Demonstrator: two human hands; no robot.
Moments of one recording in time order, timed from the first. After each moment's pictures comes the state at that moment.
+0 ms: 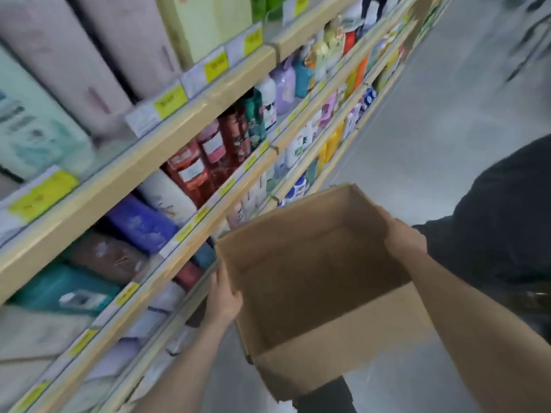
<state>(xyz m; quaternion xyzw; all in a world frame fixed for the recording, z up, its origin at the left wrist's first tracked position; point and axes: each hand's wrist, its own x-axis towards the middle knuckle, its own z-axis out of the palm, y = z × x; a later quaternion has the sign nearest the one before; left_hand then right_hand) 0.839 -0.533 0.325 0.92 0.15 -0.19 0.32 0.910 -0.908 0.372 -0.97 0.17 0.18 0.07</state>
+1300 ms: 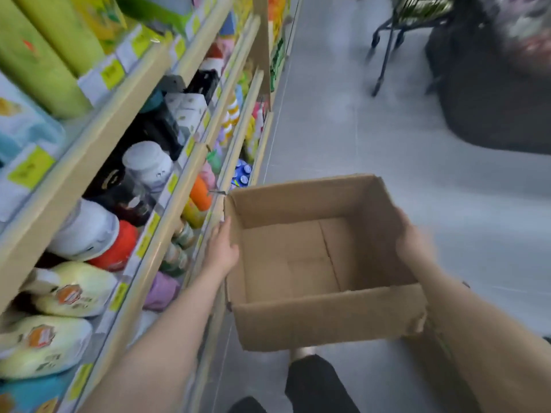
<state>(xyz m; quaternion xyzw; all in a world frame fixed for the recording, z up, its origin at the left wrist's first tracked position) 1.552 -1.139 0.349 0.93 -0.13 -0.19 0.29 1.353 -1.479 0.377 -0.88 0.43 0.05 0.18</state>
